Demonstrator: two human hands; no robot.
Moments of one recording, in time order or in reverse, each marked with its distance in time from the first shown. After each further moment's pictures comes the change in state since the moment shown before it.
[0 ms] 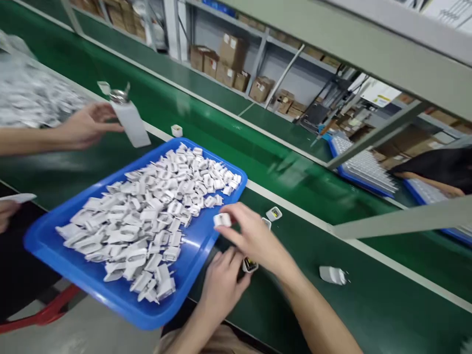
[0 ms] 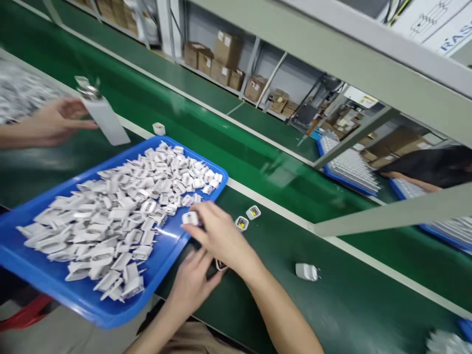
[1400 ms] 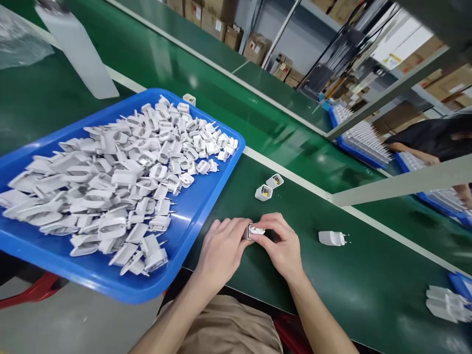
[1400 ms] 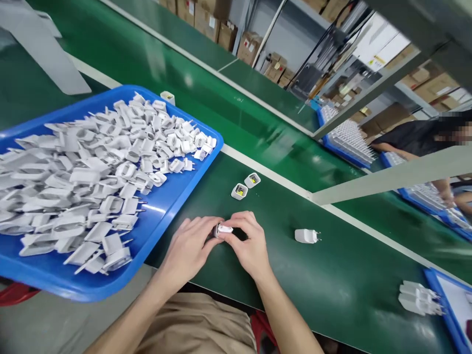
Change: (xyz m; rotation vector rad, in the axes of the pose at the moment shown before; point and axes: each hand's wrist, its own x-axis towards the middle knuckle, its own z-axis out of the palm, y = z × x) left_hand -0.001 -0.003 -0.007 -0.037 -0.197 0.015; right_hand -0.117 0.056 0.054 0.227 0.487 0.205
